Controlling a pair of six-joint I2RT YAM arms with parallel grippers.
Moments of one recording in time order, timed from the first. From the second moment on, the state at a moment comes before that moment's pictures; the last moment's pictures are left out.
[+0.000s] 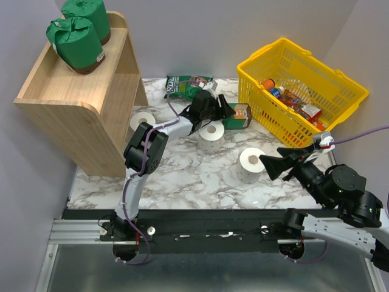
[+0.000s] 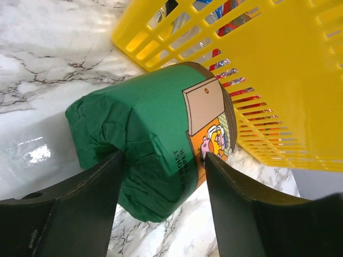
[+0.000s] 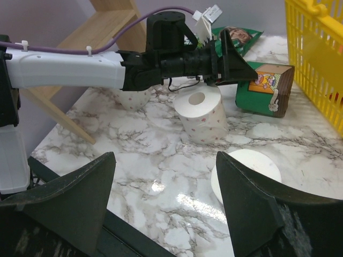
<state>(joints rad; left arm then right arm) -0.59 2.22 1.61 0.29 0.25 -0.71 1.09 0.40 0.93 -0.58 0.55 0.34</state>
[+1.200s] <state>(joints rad) -0.60 1.98 1.58 0.16 0.28 -0.58 1.09 0.36 0.94 -0.63 0.56 0.36</state>
